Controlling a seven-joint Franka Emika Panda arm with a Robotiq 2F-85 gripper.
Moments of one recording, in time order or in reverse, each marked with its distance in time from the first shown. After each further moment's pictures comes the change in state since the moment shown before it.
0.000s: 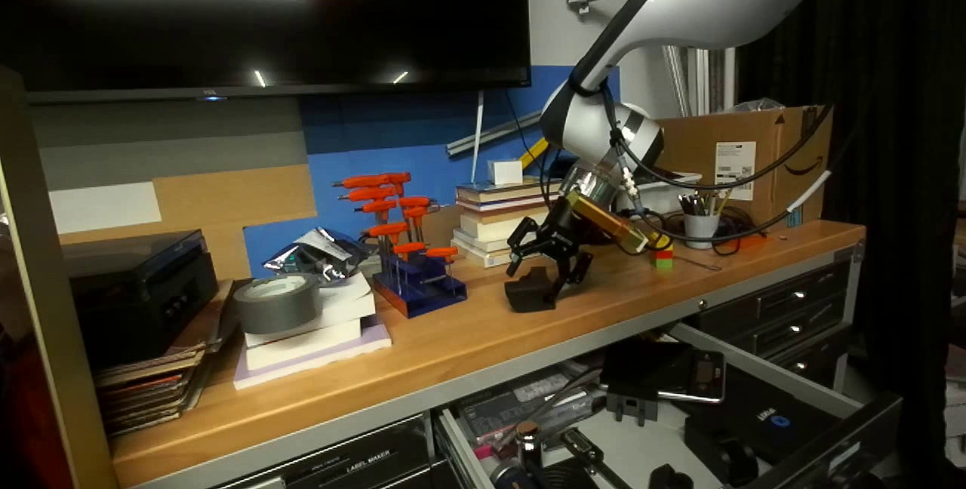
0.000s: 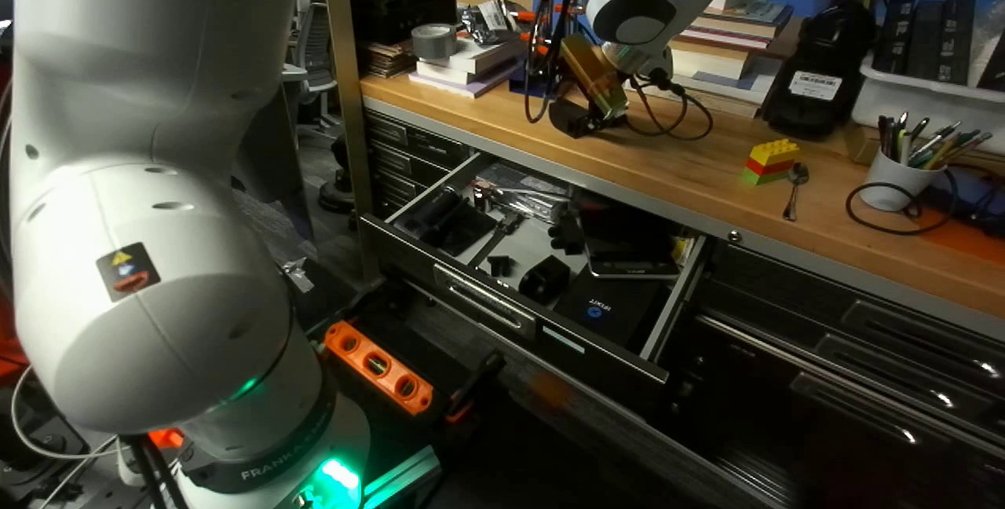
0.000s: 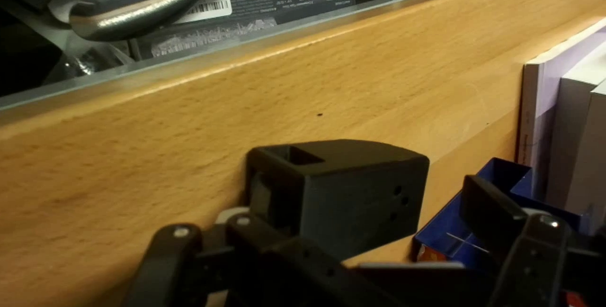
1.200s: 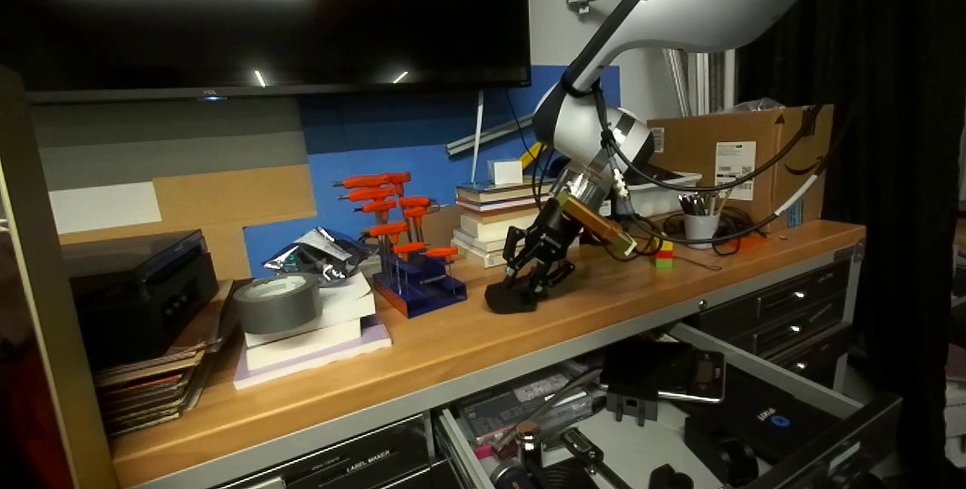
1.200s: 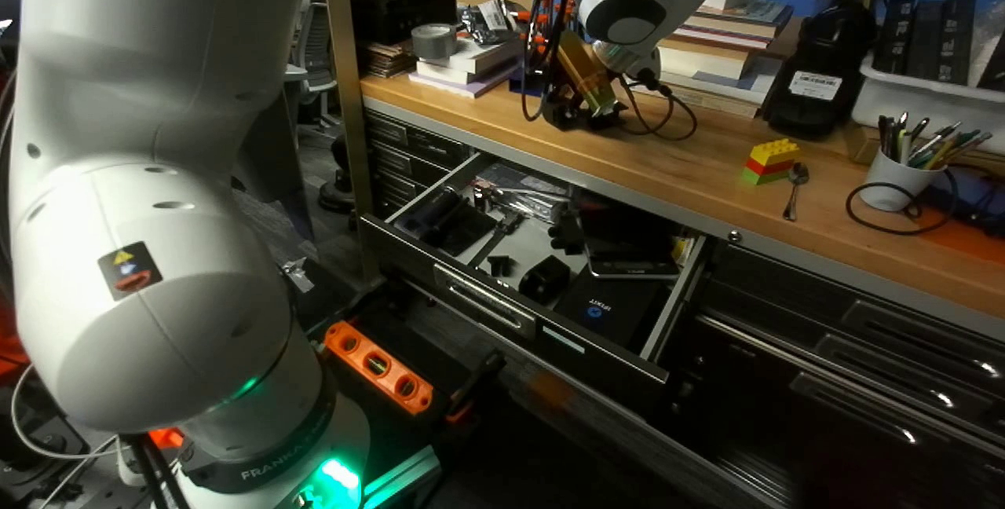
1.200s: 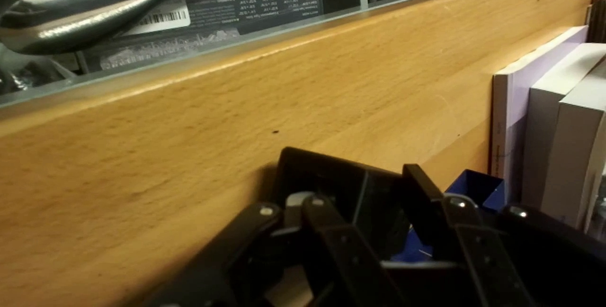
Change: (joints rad) arm 0.008 0.017 0.017 0.020 0.034 -0.029 0.001
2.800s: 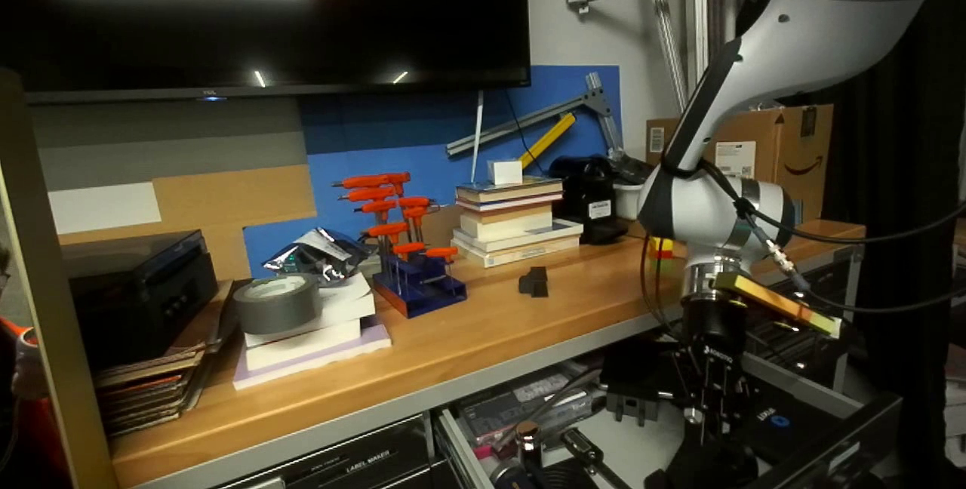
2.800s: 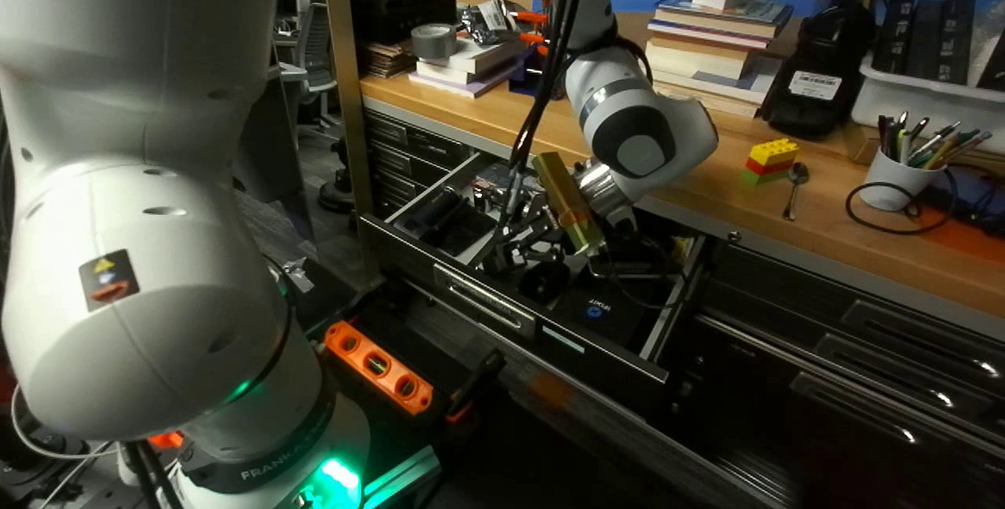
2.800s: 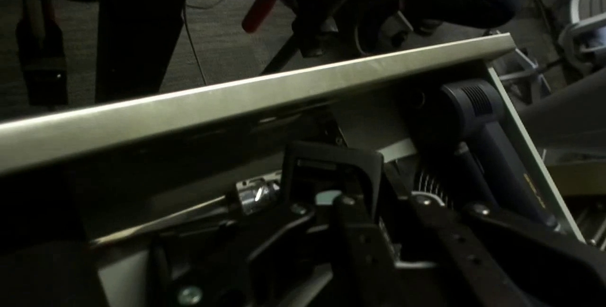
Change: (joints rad) arm -0.079 -0.084 -0.167 -0.480 -0.235 -0.267 -0.065
